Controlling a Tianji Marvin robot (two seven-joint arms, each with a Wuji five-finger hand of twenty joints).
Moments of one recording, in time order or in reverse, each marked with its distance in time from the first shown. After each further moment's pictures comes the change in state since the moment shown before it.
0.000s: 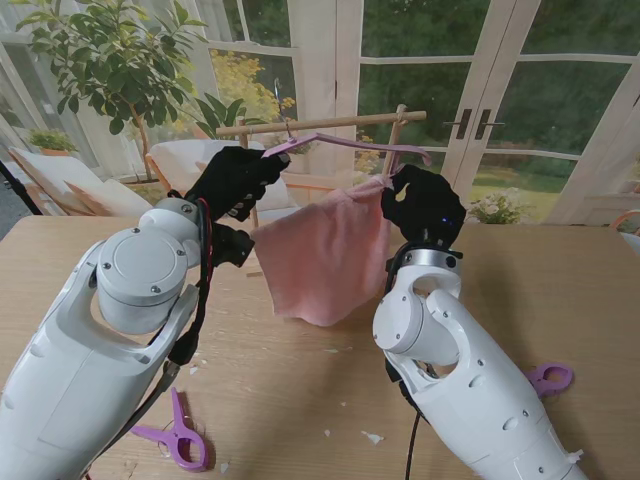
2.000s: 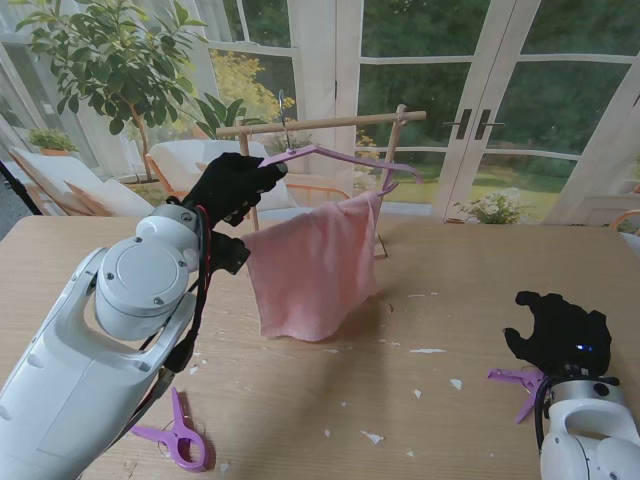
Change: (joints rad) left arm 0.022 0.023 0.004 -0.013 0.101 -0.010 -0.035; right arm -0.782 0.156 0.600 -0.343 -0.458 -0.197 0.460; left_hand 0.000 0.000 0.000 0.000 0.000 0.002 0.000 0.000 0.000 0.002 0.001 0.000 0.000 0.001 0.000 0.000 0.000 0.001 0.000 0.006; right_hand -0.086 0.096 -0.164 0.046 -0.306 0.025 -0.542 -0.020 -0.326 0.119 -0.723 -0.607 -0.480 0.201 -0.998 -0.350 -0.730 0.285 -0.866 -0.001
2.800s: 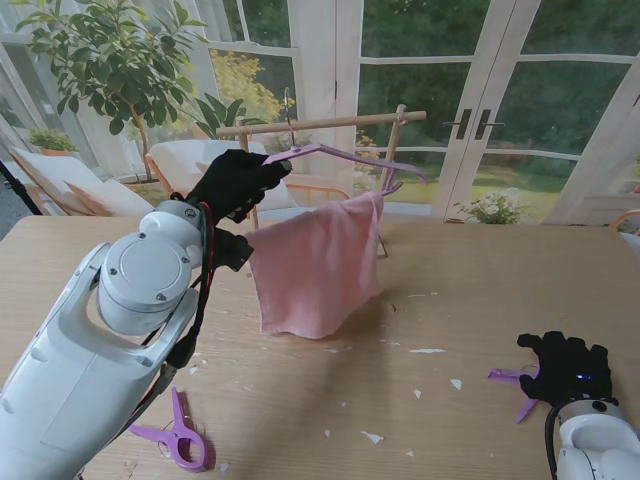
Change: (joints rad) left arm -0.022 0.000 0.012 0.014 0.001 -0.009 -0.010; right arm 0.001 0.032 0.019 0.149 -0.069 -0.047 0.181; left_hand 0.000 0.000 0.000 0.000 0.000 0.000 0.000 0.000 0.000 0.000 0.000 0.000 0.000 0.000 0.000 0.000 0.000 0.000 0.000 0.000; right_hand 0.028 -0.041 0.065 0.000 -0.125 -0.125 -0.111 0.047 -0.253 -0.058 -0.015 -0.019 -0.294 -0.073 -0.164 -0.087 -0.205 -0.065 -0.304 0.000
